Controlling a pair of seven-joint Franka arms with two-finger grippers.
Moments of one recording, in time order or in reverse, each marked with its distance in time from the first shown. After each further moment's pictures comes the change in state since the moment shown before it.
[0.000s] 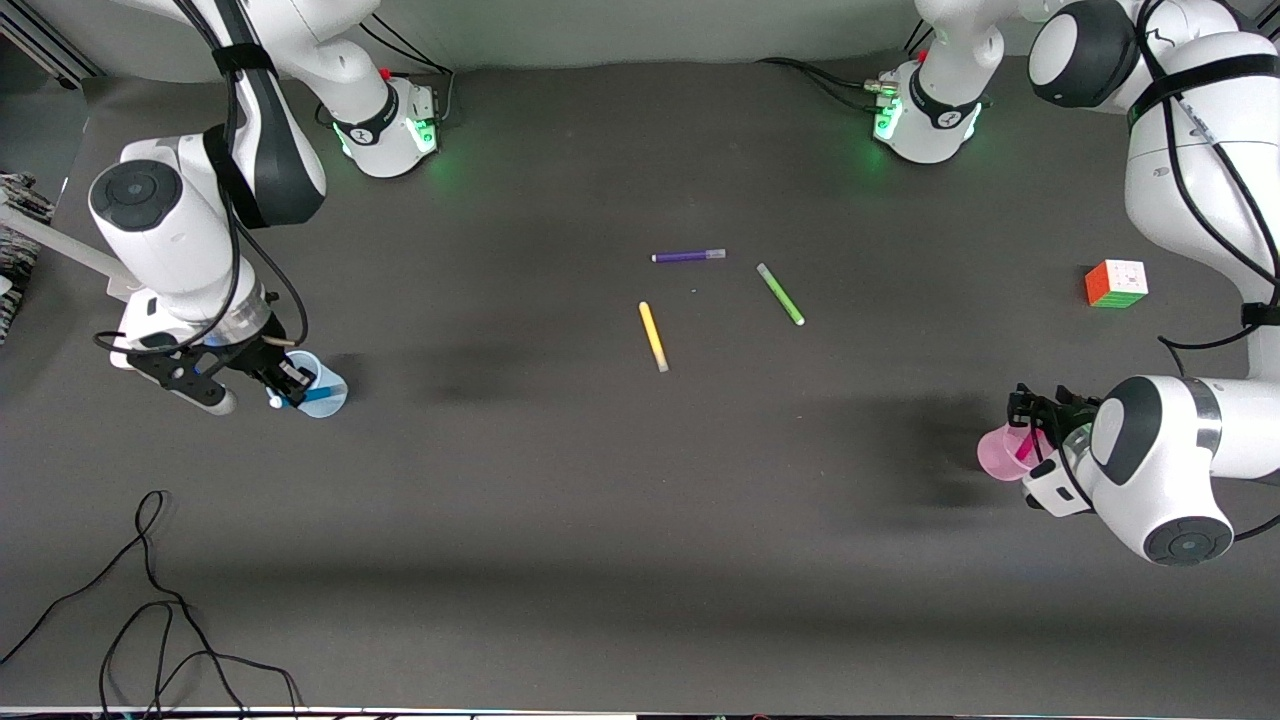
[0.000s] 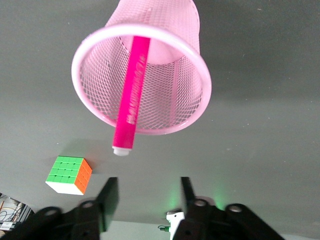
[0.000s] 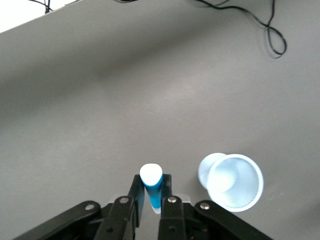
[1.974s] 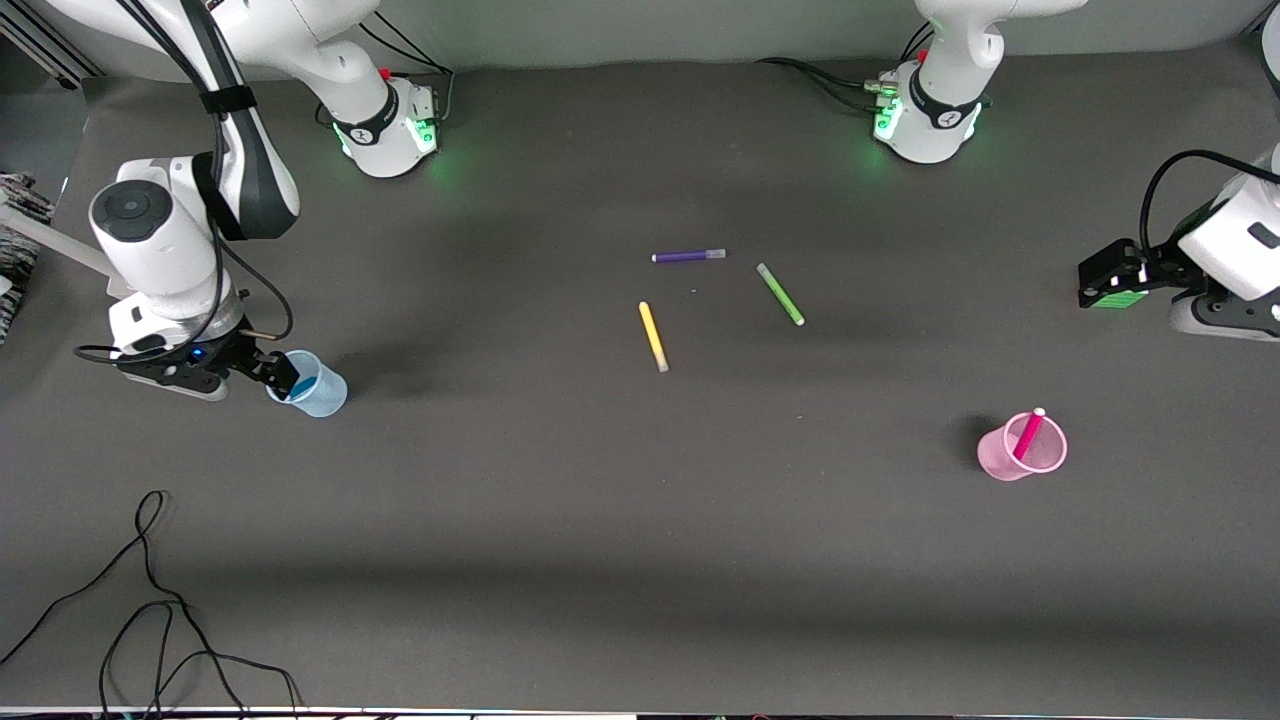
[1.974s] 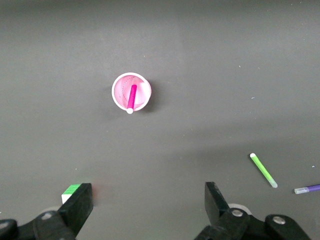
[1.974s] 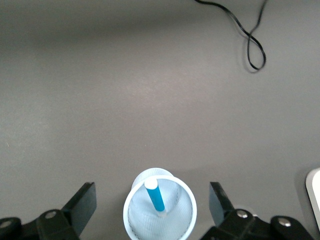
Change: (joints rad) left arm -0.122 -0.867 0.164 -0.549 -0.251 0.375 0.111; right arm 0.003 0.008 -0.172 -0.164 -0.066 0.172 -0.259
